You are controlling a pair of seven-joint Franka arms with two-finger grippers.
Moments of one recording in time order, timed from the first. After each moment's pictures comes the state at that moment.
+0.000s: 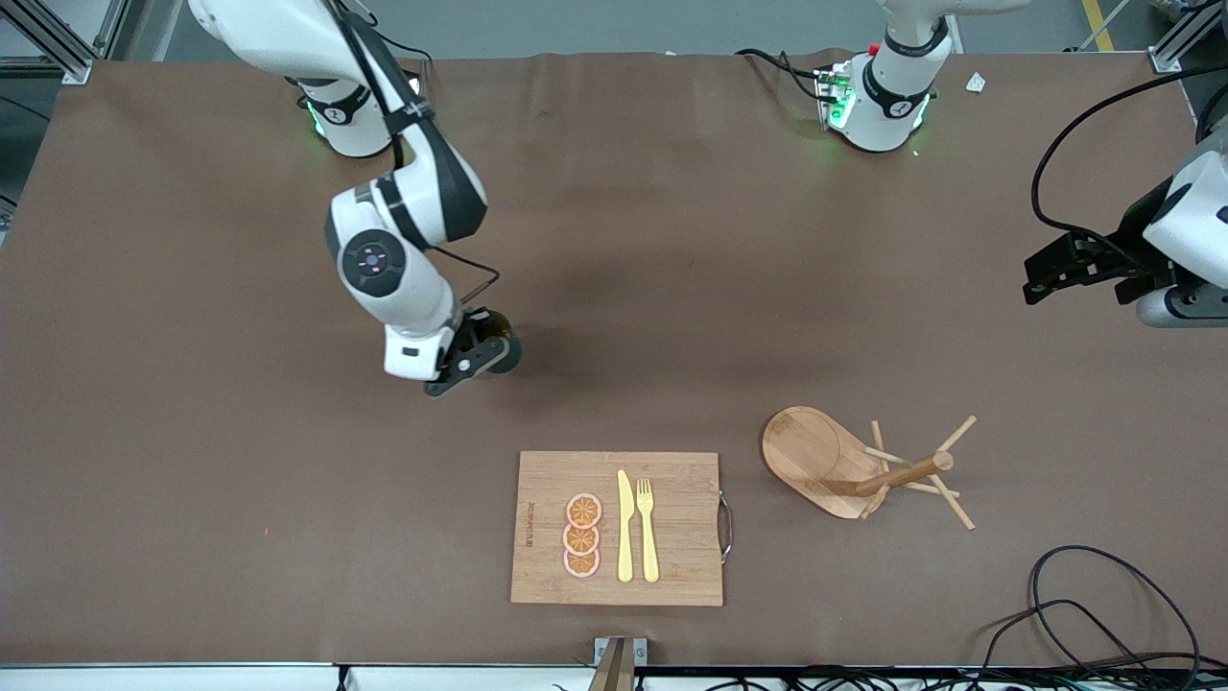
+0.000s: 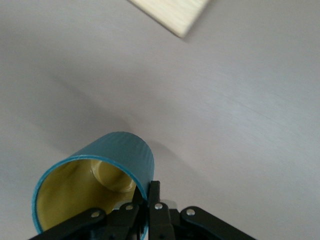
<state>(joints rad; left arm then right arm) -0.06 0.16 -0.07 -1.34 0.02 1.53 -0.10 0.63 0.40 -0.13 -1.87 0.13 2.23 -0.20</state>
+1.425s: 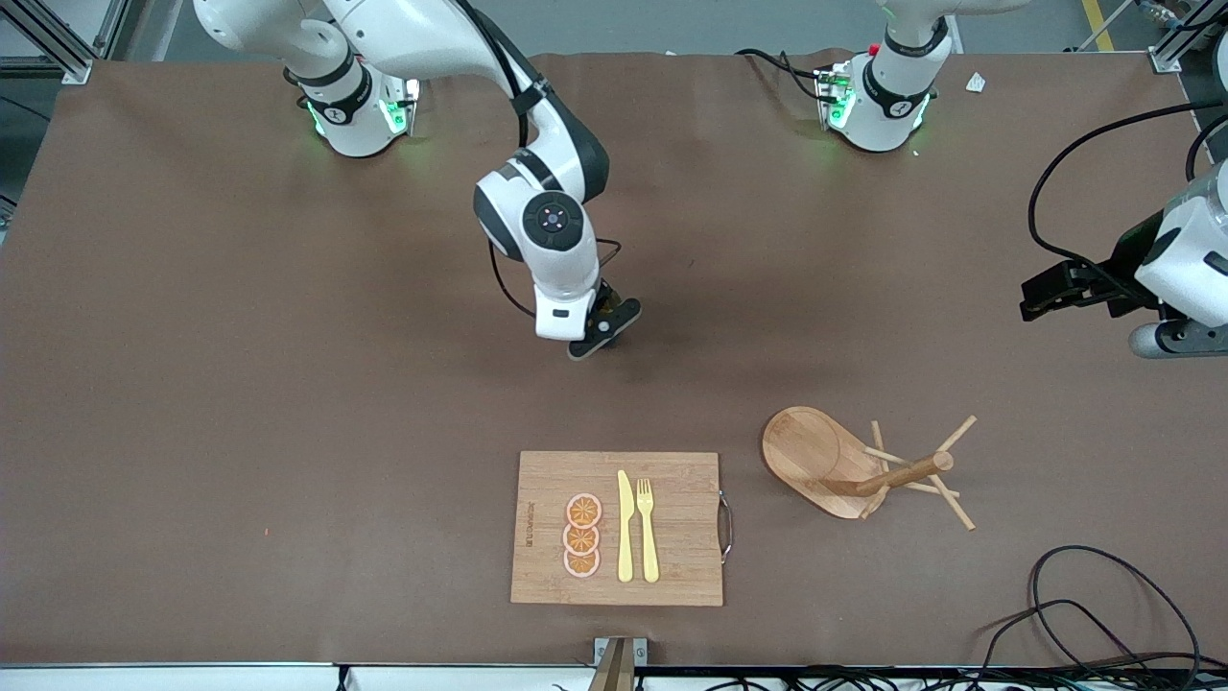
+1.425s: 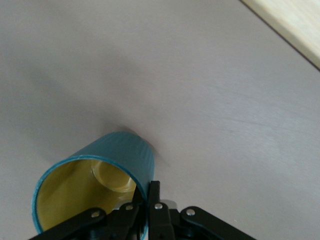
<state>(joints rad) -0.04 0.20 -0.07 -1.35 0.02 1.52 -0.12 0.88 0.60 -0.13 -1.67 0.13 2.24 0.01</state>
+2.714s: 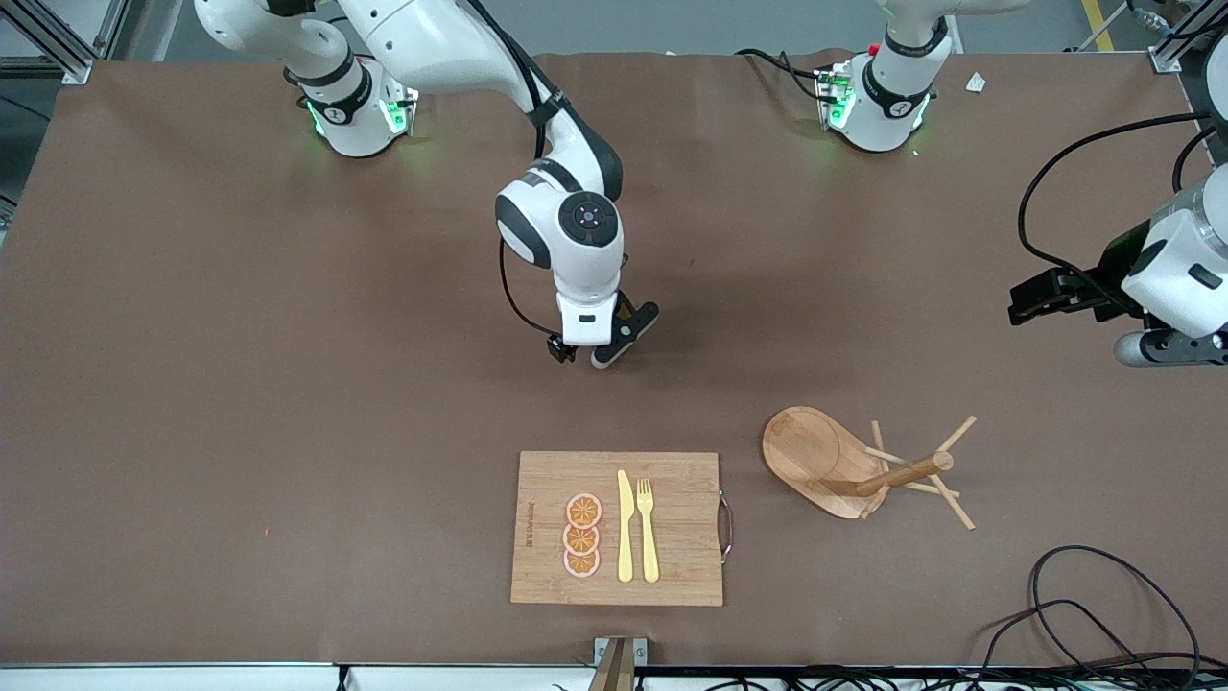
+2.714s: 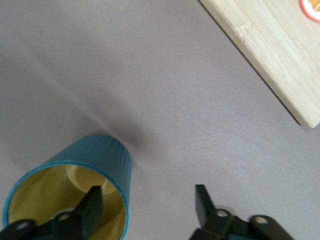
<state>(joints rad) -0.04 0.22 -0.07 -1.35 0.00 1.52 -0.14 0.89 0.65 -0.14 -1.59 -0.02 2.24 0.00</state>
